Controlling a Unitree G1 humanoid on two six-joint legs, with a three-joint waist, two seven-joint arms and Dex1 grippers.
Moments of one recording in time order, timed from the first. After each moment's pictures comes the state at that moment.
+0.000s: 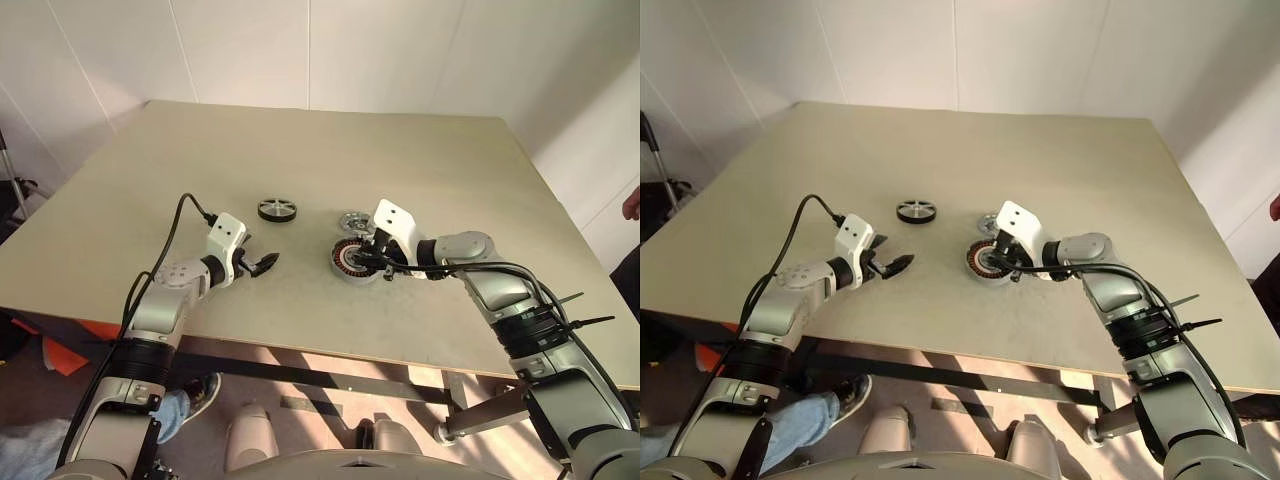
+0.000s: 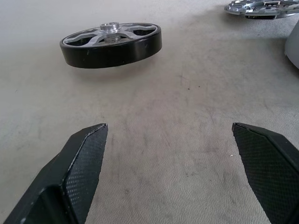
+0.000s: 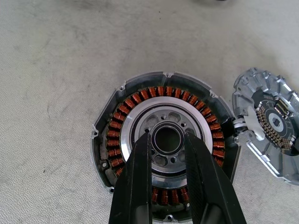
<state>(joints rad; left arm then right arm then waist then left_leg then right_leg) -0.37 0.39 -0.05 0.19 -0.17 0.40 -0.62 -0.54 -0.55 0.29 0.15 0.06 0.46 0.96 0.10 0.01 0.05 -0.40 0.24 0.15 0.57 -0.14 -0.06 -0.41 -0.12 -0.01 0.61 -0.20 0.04</state>
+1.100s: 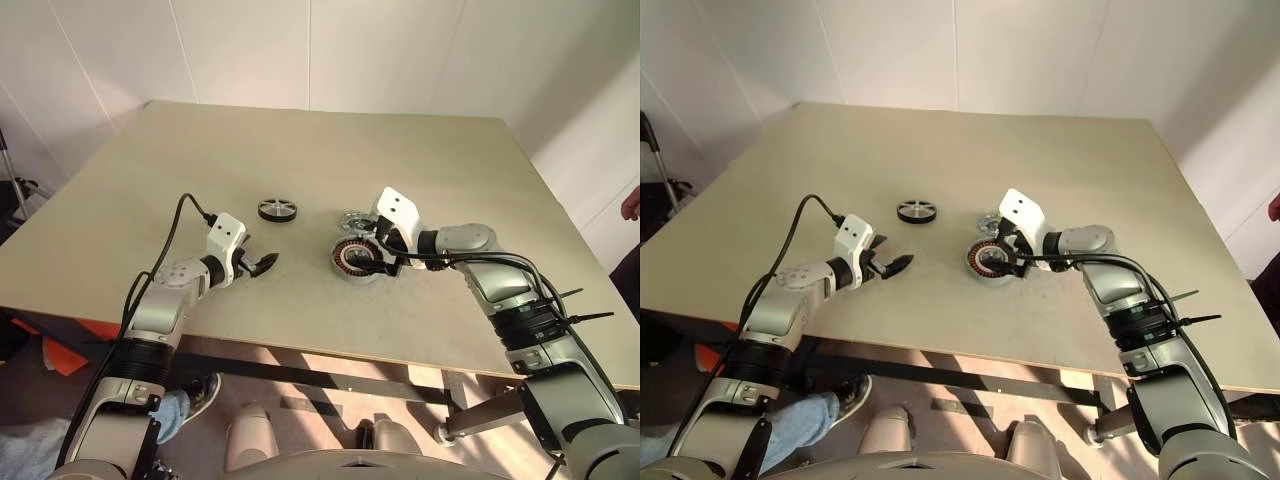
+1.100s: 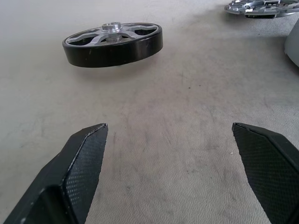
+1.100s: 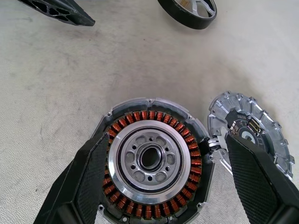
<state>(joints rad) -0.37 0.39 -0.05 0.19 -0.17 0.40 -0.62 -0.57 -0.54 0.25 0.15 0.08 0.46 0.95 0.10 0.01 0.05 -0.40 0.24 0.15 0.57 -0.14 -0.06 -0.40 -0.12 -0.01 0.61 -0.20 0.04</state>
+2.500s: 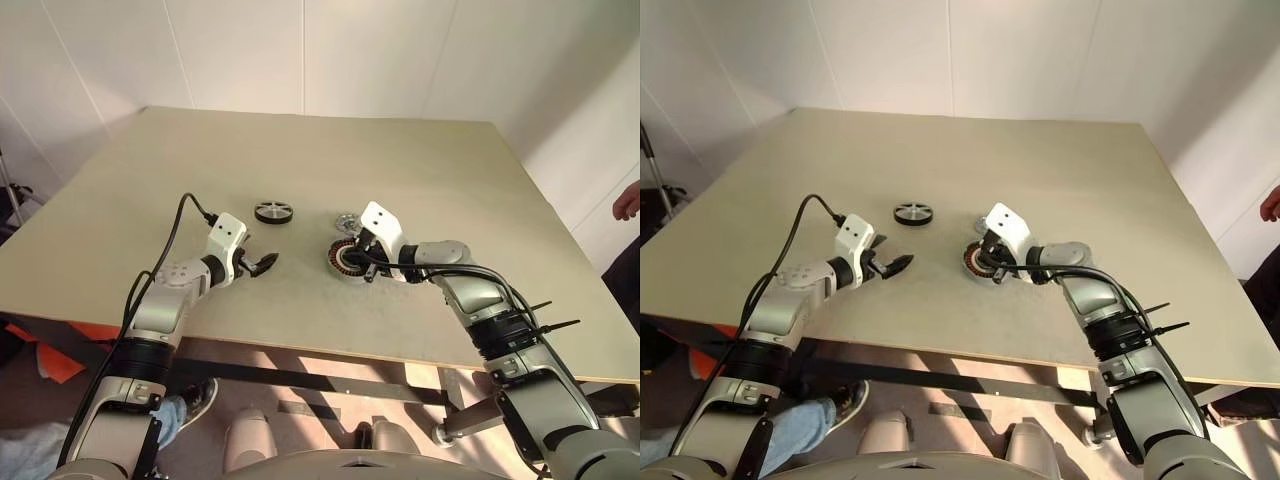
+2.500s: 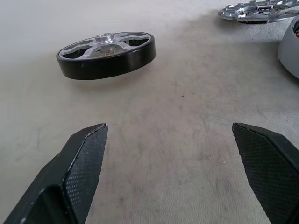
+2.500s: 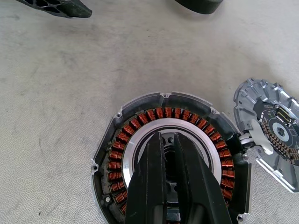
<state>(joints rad) -0.37 0.39 -0.05 0.20 -0.15 0.40 -0.62 -0.53 -0.43 0.27 0.21 0.04 0.46 0.86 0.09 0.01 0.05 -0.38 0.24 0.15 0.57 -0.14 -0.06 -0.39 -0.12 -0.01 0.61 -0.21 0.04</state>
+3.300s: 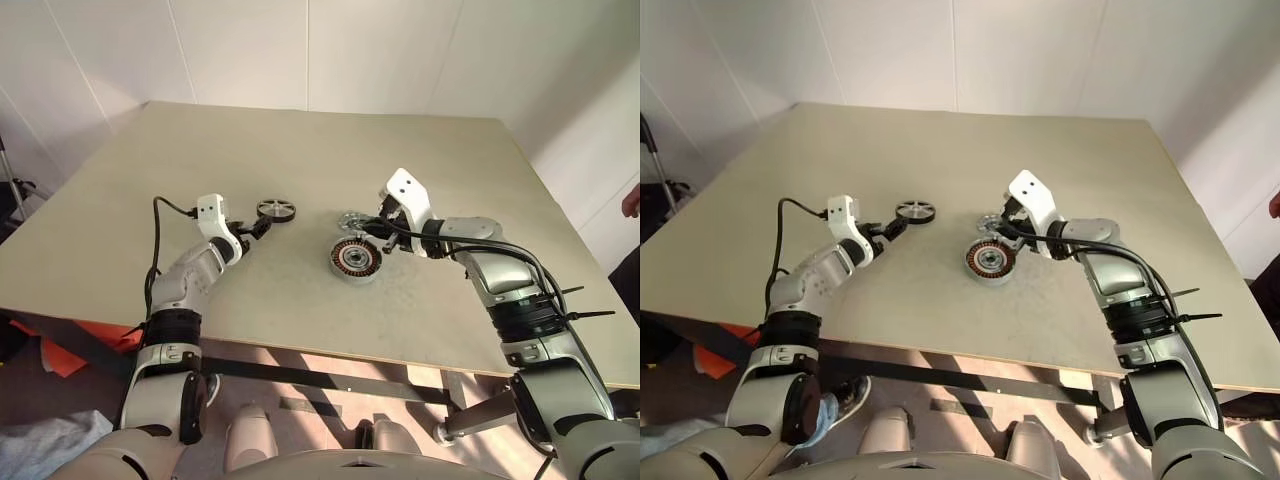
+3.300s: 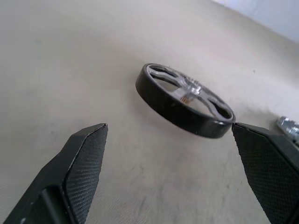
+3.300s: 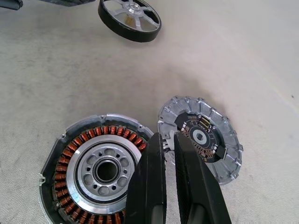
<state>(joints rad) -0.58 0.14 0.30 0.47 -0.40 0.55 -0.34 -0.60 -0.50 0.17 0.14 0.09 0.56 0.84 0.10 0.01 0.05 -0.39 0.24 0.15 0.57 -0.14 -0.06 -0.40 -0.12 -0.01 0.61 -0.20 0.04</state>
